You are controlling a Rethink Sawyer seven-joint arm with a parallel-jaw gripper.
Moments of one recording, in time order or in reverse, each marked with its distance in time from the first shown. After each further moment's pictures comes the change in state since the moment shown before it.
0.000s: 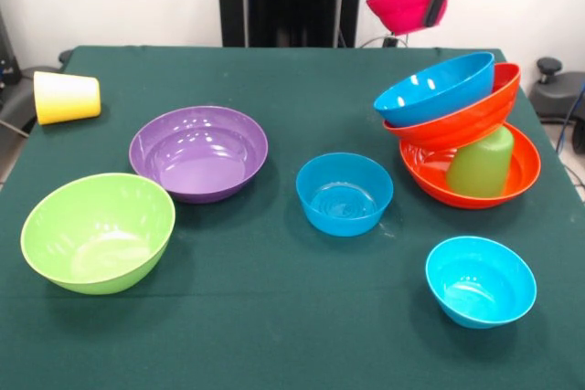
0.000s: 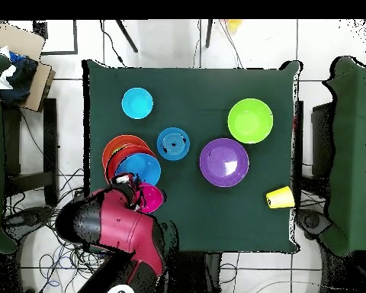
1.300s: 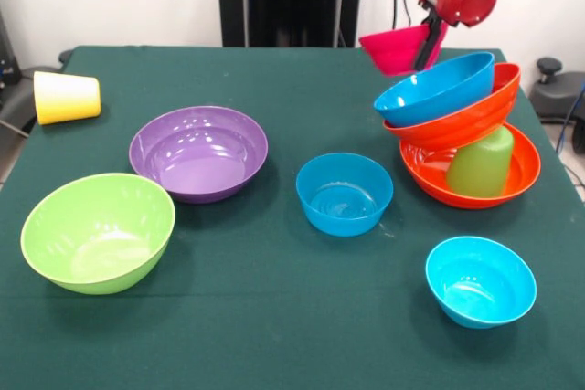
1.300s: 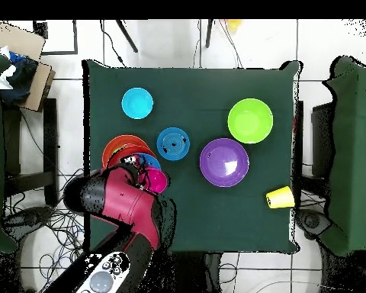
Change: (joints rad) arm 0.022 0.191 -0.069 -0.146 0.136 0.017 0.000
